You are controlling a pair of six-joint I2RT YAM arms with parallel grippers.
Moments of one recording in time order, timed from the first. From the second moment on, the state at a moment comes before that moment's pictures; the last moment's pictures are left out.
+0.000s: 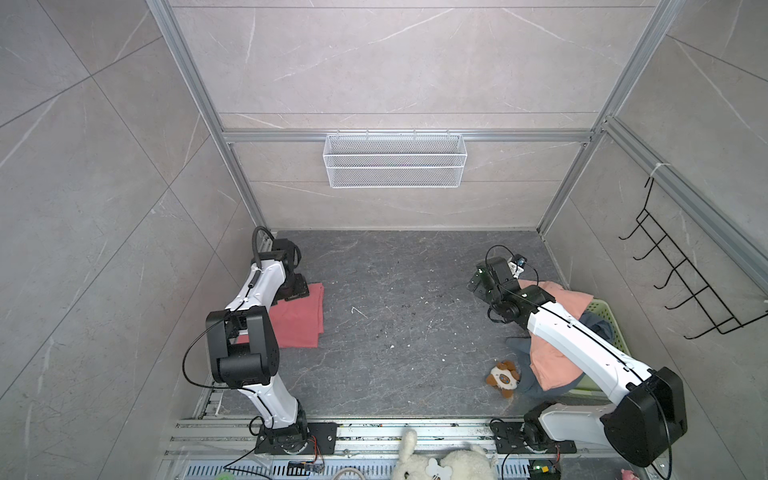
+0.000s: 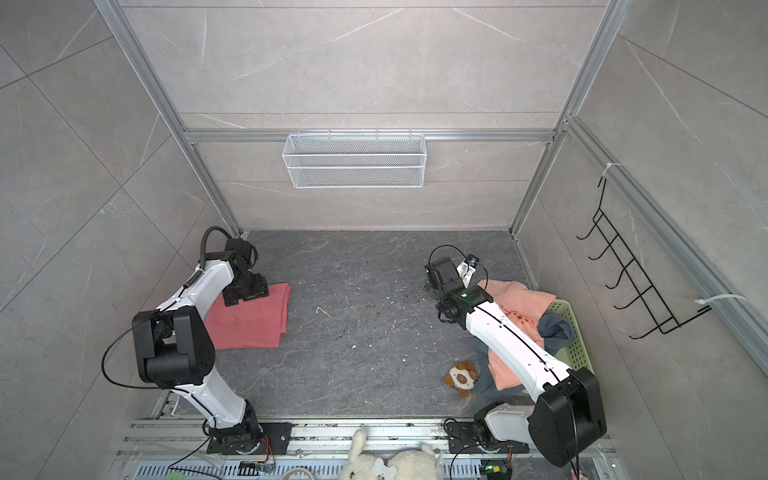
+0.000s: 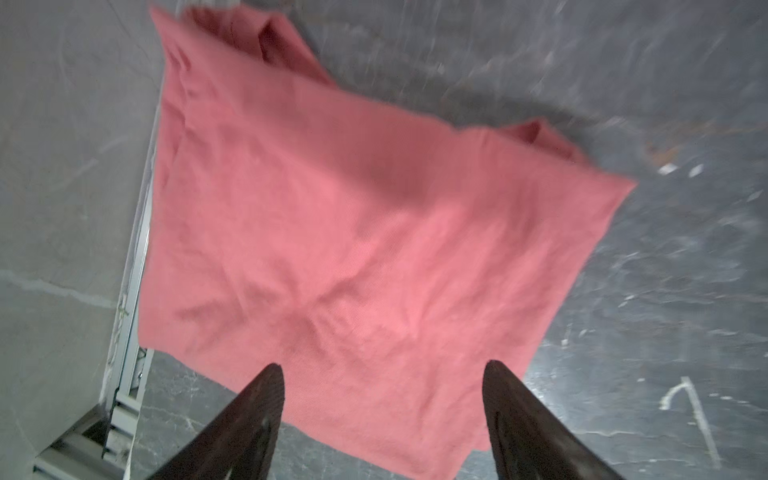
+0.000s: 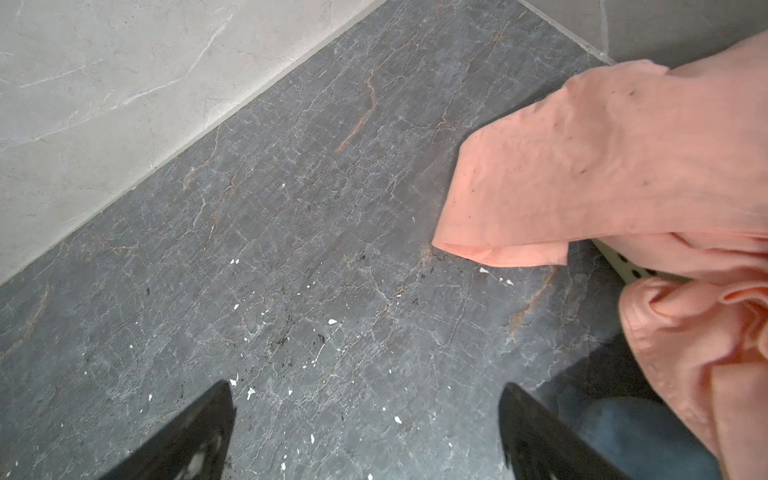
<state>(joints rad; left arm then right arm) 0.07 1.74 1.42 -0.94 -0.17 -0.26 0.45 1.32 1.07 -0.64 0.49 0.89</state>
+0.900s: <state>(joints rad) 0.07 1.95 1.34 -0.74 0.00 -0.54 0.42 1.30 1.04 -0.64 0.49 0.89</state>
